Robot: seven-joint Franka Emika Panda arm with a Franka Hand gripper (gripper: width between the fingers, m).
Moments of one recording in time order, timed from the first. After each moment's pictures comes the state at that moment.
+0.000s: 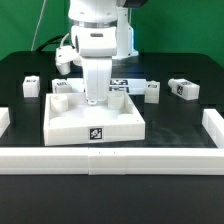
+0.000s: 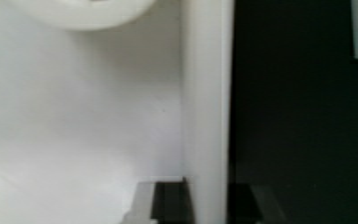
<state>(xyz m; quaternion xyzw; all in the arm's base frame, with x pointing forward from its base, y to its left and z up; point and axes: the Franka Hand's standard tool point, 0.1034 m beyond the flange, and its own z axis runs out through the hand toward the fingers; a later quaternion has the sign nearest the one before) 0.427 -0.055 0.009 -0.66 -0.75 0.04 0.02</state>
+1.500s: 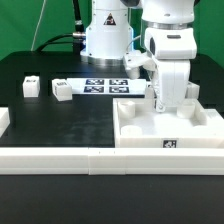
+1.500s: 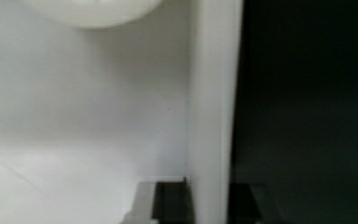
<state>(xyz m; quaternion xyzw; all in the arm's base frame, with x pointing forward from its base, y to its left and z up) 0.478 0.077 0.009 -0.70 -0.71 0.02 0.02</state>
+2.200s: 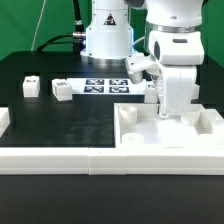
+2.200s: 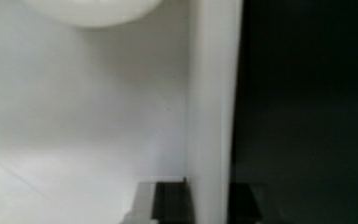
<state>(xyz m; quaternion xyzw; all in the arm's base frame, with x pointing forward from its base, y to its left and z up) 0.501 0.079 0.011 -0.70 -0.71 0.03 0.02</state>
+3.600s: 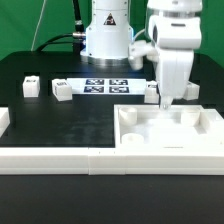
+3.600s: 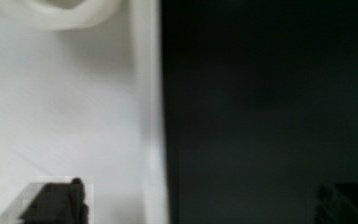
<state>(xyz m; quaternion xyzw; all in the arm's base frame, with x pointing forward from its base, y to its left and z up) 0.476 0.084 0.042 -0.75 -0.66 0.03 0.00</state>
